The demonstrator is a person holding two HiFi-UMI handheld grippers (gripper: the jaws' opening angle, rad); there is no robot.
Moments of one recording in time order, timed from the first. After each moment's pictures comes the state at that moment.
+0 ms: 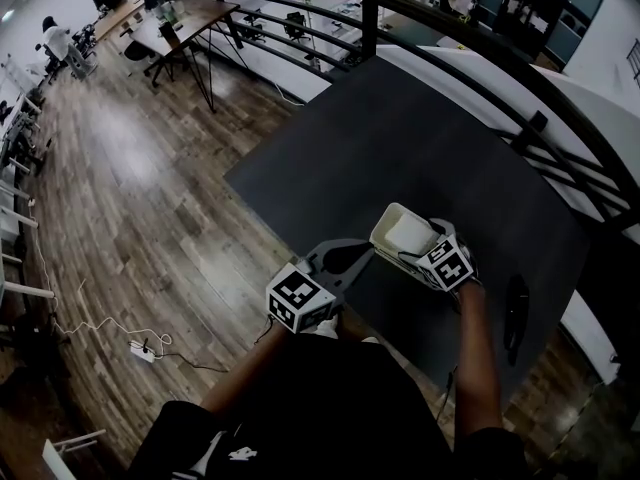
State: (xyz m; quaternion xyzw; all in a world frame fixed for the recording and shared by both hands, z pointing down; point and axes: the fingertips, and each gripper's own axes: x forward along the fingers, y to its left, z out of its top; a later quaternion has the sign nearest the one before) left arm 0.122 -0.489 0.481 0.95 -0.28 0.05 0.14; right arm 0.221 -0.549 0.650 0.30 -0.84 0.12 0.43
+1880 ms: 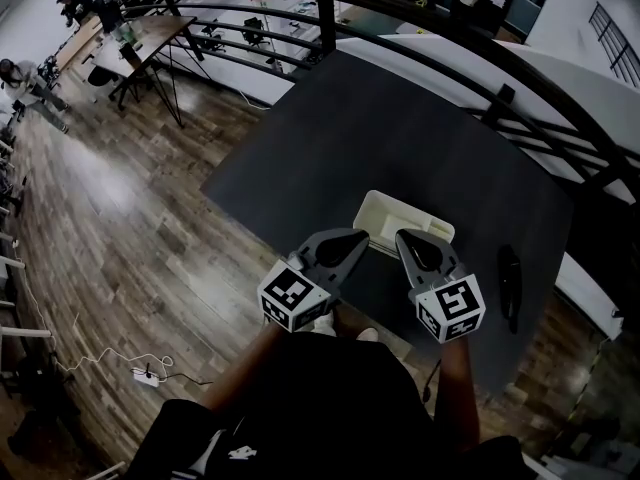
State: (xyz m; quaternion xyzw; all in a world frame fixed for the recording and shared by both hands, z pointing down) left arm 0.137 -0.479 0.453 0.97 -0.23 0.03 0.10; right arm 0.190 -0.479 0.466 0.46 -0.87 0.08 0.14
